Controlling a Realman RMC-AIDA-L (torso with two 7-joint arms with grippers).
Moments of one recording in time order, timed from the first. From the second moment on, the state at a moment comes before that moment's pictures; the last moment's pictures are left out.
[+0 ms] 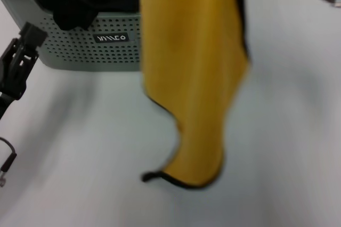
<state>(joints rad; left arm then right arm) -0.23 -2.08 1.00 0.14 0.84 1.88 -1.07 0.50 2.01 -1.22 -1.34 1.89 1.48 -2.12</state>
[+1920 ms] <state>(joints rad) -0.44 -2.07 1.28 0.48 1.20 1.98 -1.01 0.57 1.93 -1.03 -1.31 1.99 1.80 -2.05</state>
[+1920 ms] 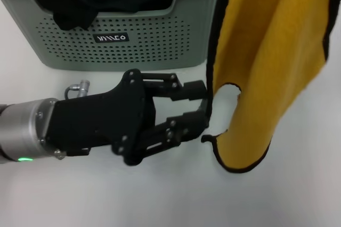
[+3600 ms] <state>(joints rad) -0.42 -2.09 1.22 0.33 1.17 1.86 -0.86 0.56 1.94 -0.99 -1.33 2.07 1.80 -2.06</state>
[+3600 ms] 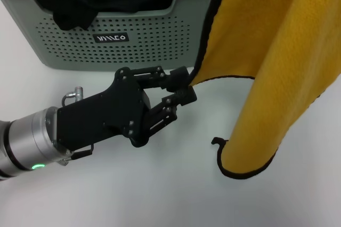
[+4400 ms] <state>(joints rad) -0.40 -2.04 1.16 0.33 1.16 1.95 -0.93 0.52 1.96 -1.00 -1.29 2.01 1.80 -2.05</state>
